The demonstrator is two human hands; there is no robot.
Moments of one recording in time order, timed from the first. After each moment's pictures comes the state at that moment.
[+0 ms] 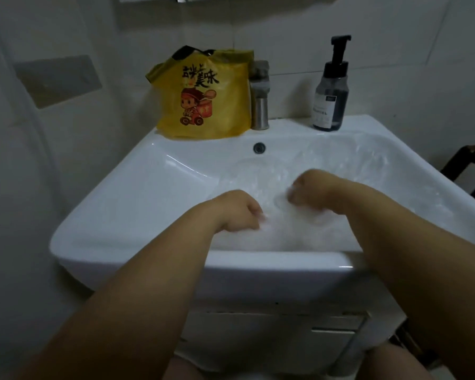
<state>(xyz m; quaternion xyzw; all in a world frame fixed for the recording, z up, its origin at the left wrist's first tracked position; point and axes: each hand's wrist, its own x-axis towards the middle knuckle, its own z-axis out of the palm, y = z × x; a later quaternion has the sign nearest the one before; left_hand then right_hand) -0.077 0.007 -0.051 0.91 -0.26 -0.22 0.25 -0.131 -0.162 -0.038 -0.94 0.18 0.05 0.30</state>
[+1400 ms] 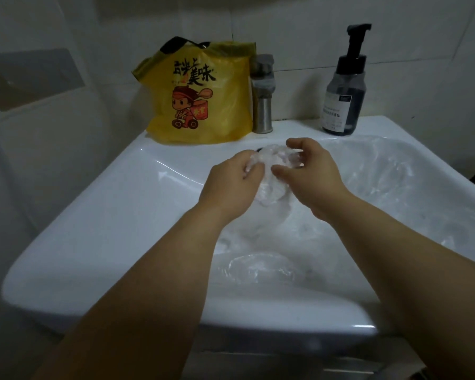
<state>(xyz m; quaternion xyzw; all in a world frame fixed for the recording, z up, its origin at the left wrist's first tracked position) -0.042 -0.017 -0.038 0.86 -0.27 0.06 0.44 -0.085 -0.151 -0.041 -0.79 0.13 -0.27 0.54</state>
